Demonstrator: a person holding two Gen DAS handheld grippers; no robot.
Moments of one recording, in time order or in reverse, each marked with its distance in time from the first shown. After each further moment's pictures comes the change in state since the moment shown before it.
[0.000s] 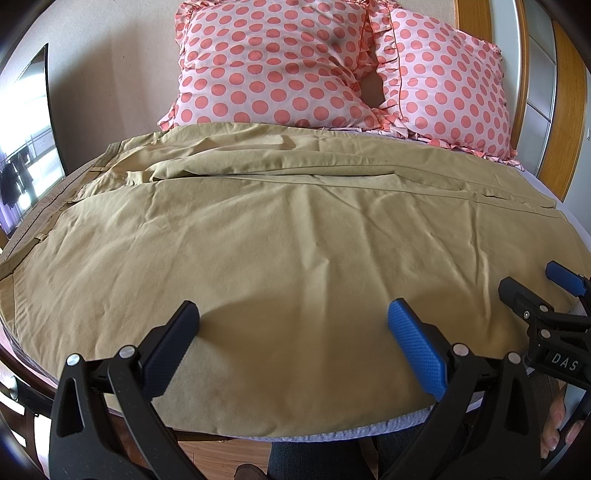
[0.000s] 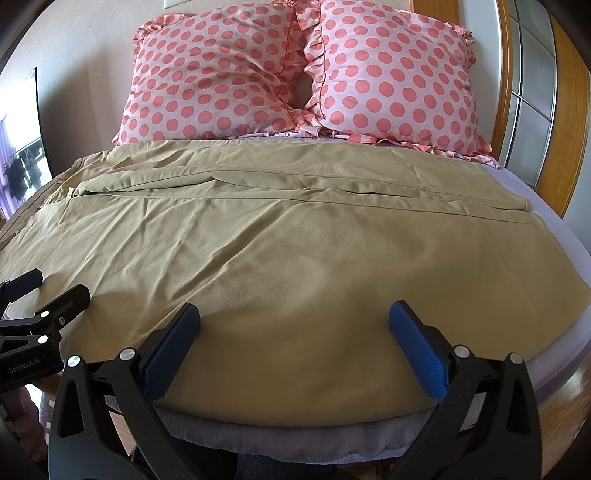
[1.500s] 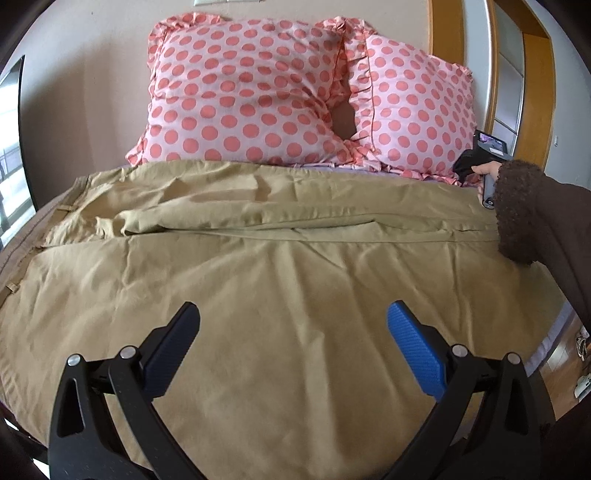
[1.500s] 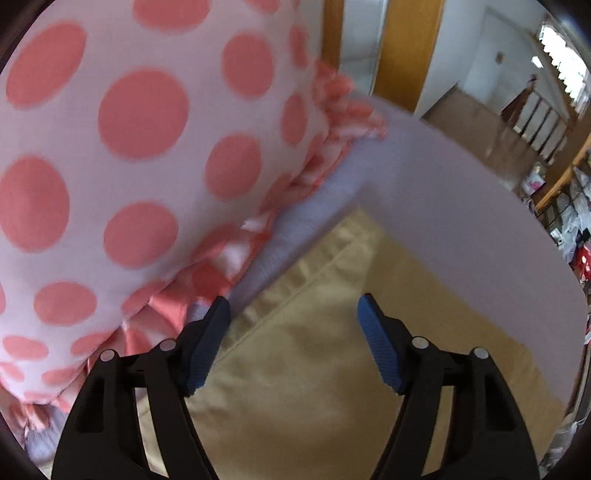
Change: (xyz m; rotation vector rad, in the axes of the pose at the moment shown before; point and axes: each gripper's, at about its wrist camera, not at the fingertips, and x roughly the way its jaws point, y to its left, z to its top) left arm 0.010 0.017 0.038 0.027 -0.096 -0.164; right arm 0.255 -0.285 0.229 0.645 0.318 -0.585
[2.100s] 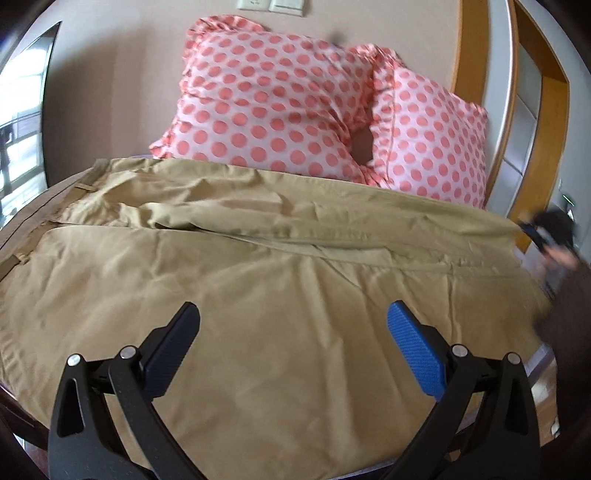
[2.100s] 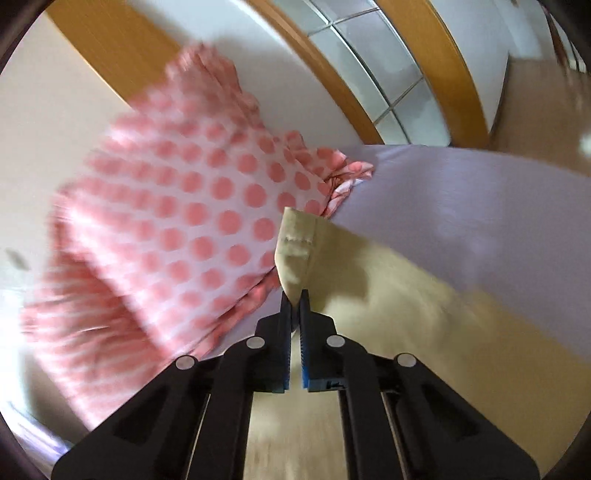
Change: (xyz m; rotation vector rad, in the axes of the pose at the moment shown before) left arm -0.031 0.032 -0.001 -0.144 -0.071 -0.013; right arm -0.088 -0.194 -0.090 0.254 -0.241 0.744
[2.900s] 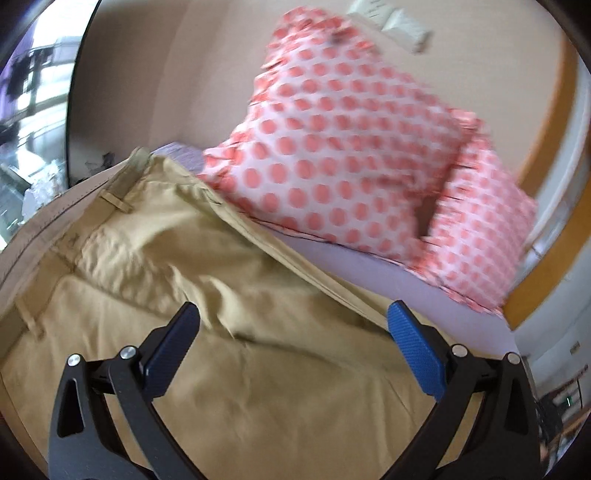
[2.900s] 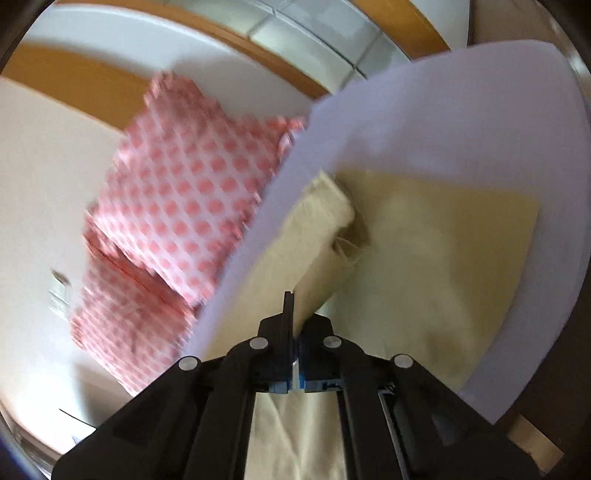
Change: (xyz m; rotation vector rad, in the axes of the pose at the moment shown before) left arm 0.052 0.126 0.122 -0.289 0.070 0.029; right arm -0.084 -0.077 -0.066 0.211 0.053 0.095
